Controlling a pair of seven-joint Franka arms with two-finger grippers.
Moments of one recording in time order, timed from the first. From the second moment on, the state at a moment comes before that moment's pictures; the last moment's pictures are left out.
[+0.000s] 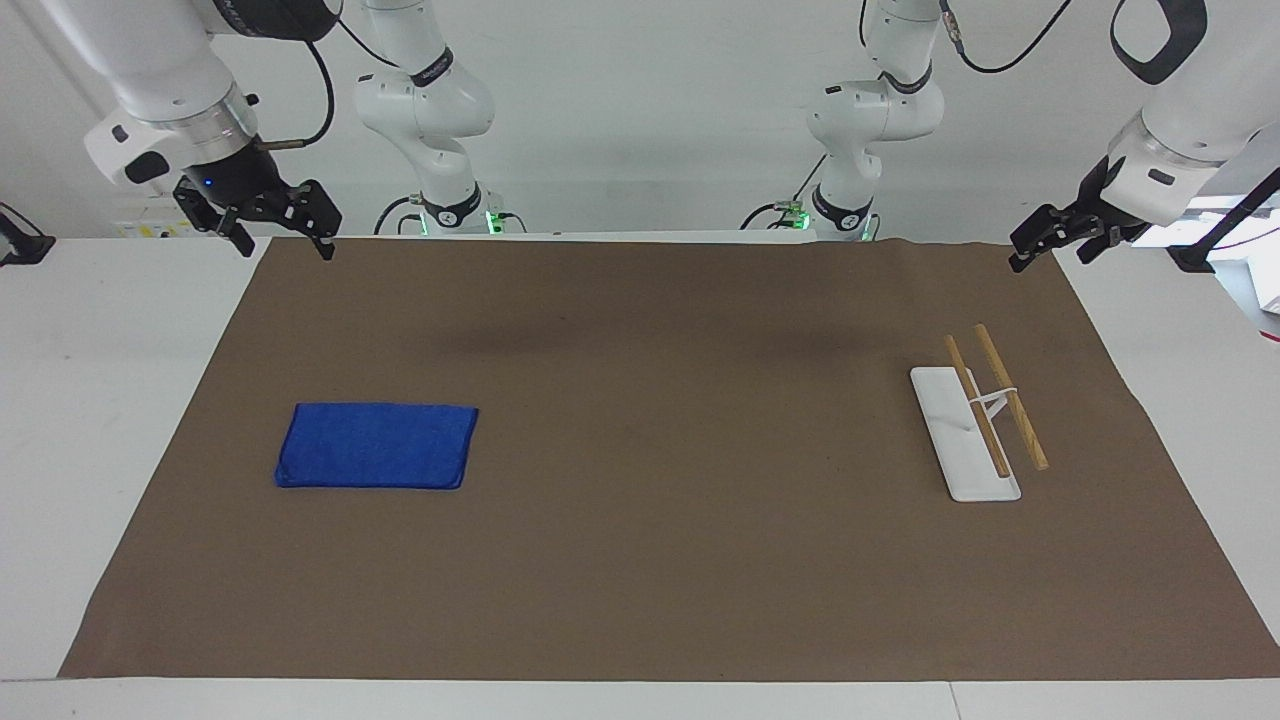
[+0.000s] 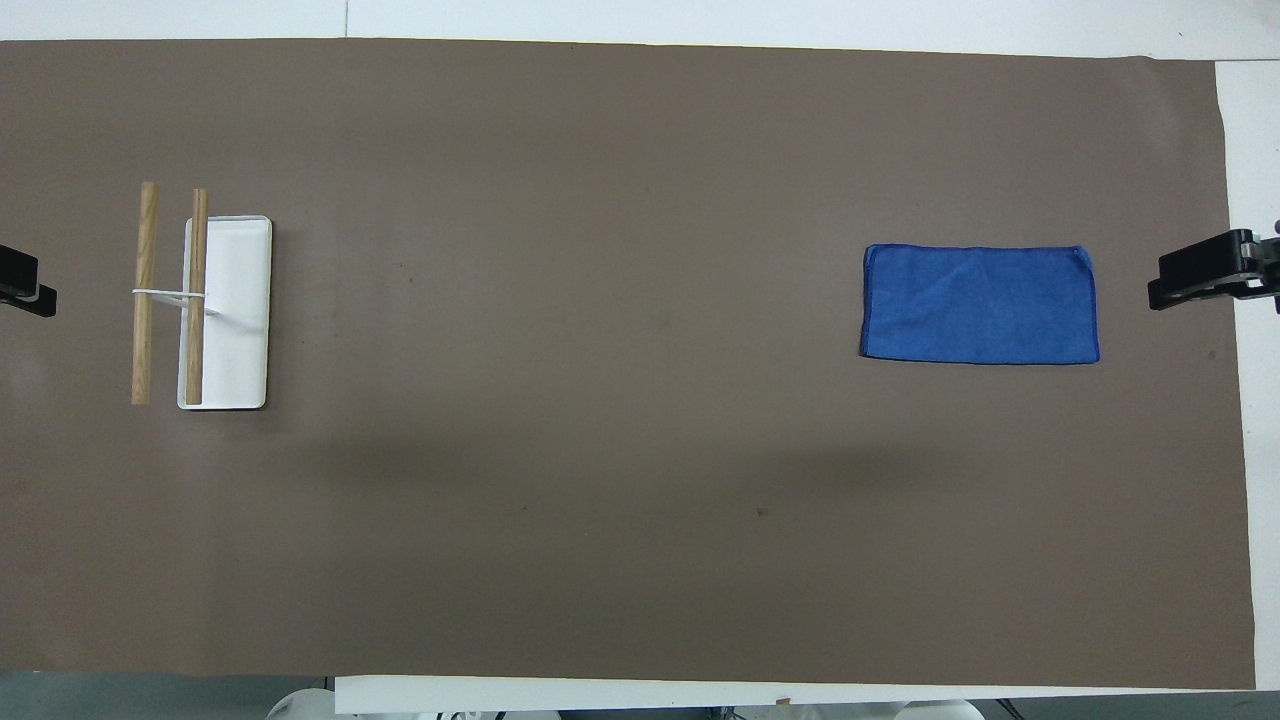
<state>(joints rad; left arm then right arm) -0.02 -0.02 0.01 -1.57 0.01 1.42 -0.04 -0.09 -0.03 0.03 -1.55 -0.02 1.45 0.01</state>
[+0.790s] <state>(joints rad) -0.02 -0.02 0.01 -1.57 0.01 1.42 -0.04 -0.08 -0.04 0.04 -1.59 -0.03 1.51 0.01</state>
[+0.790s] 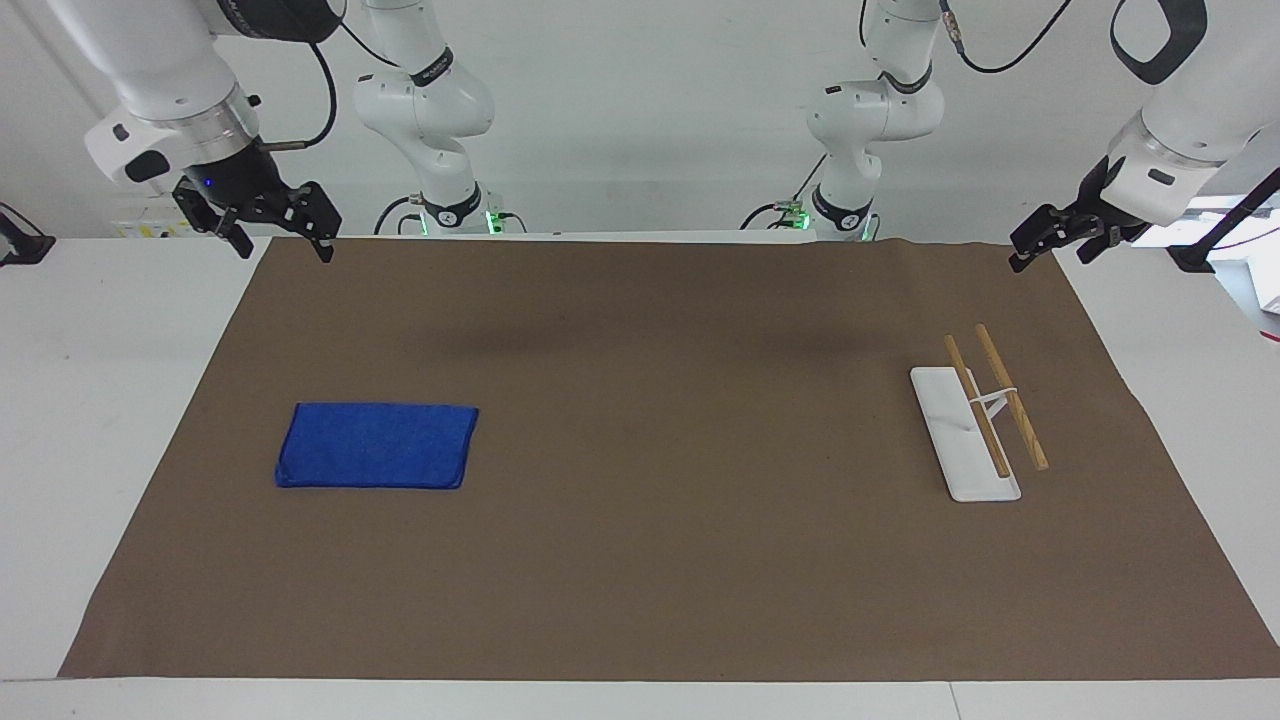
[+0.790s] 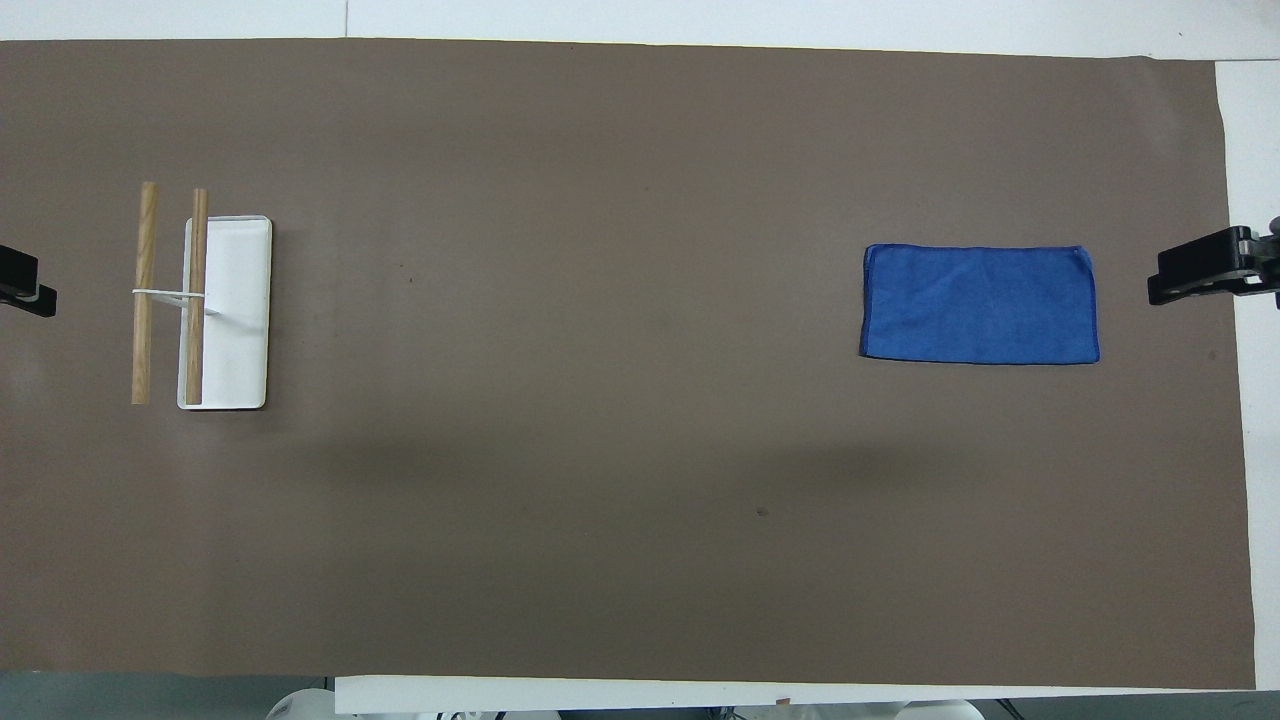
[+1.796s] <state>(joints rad) -0.02 -0.02 0.01 -1.57 0.01 1.42 -0.04 -0.10 0.24 0.03 -2.05 -0.01 2.25 -0.08</state>
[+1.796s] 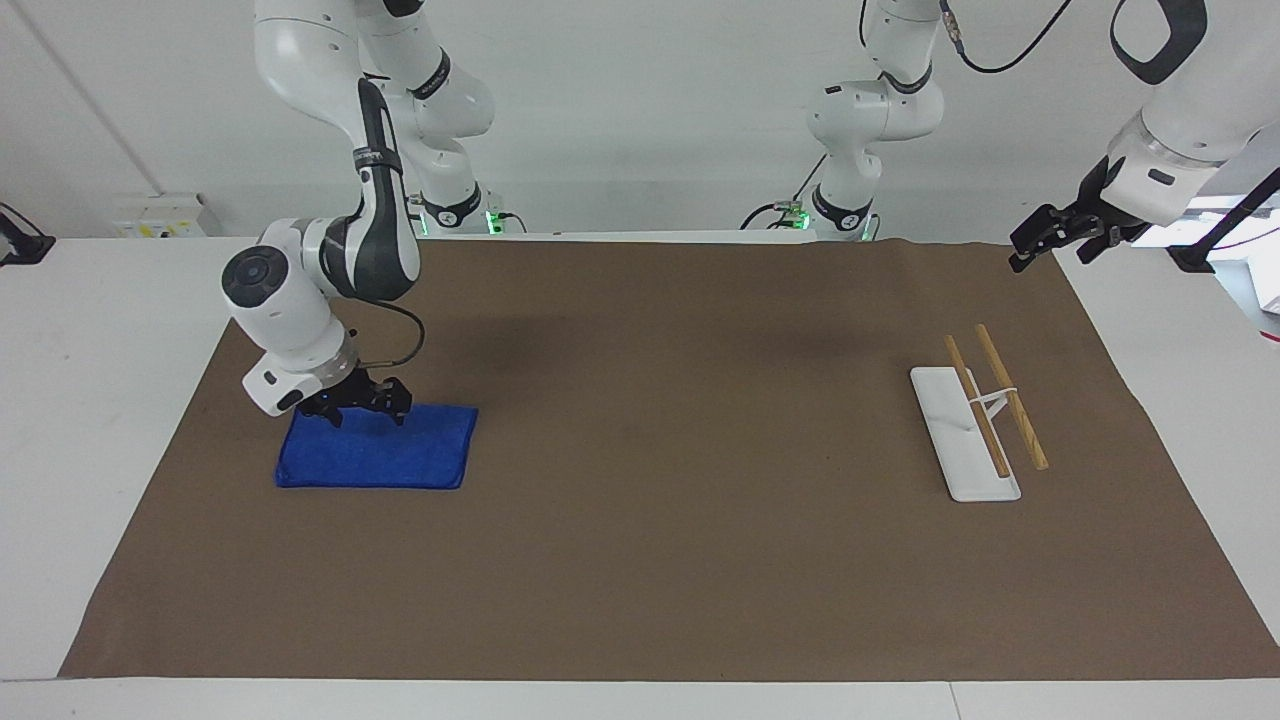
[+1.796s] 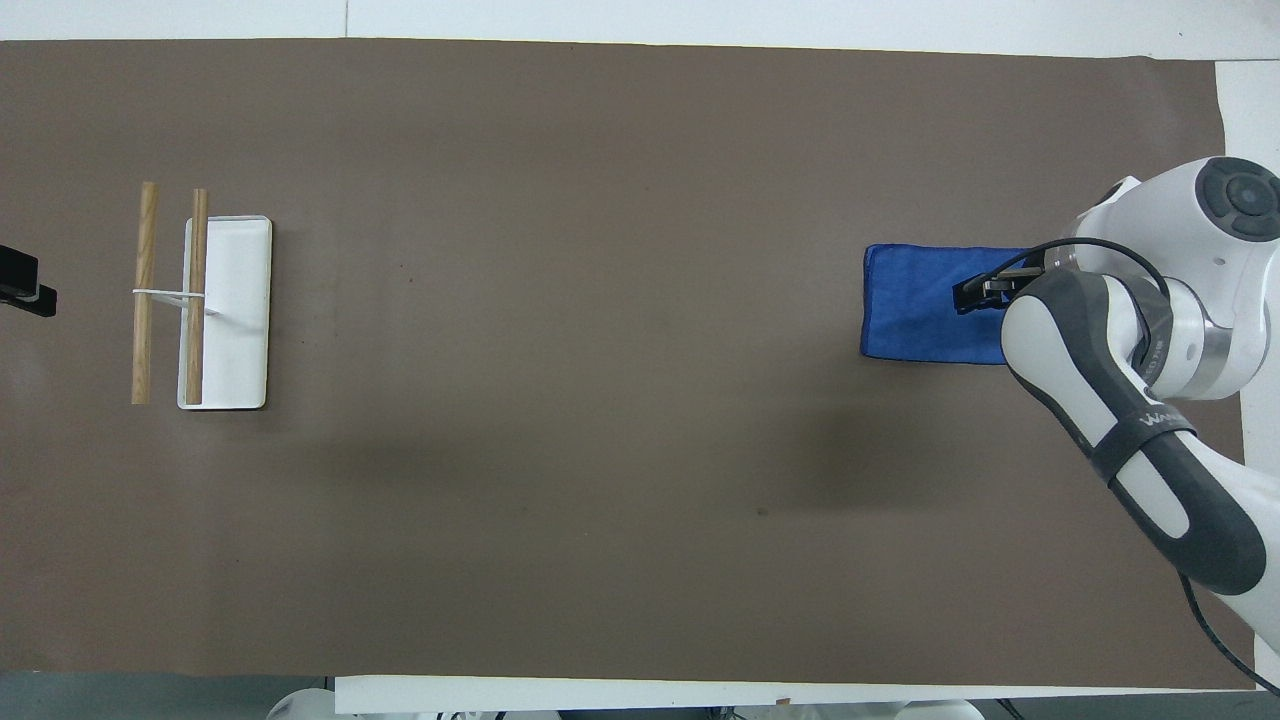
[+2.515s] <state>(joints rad) -0.02 -0.02 0.01 -1.57 0.01 1.42 -0.04 -0.10 0.29 0.03 -2.07 -0.01 2.30 -0.12</state>
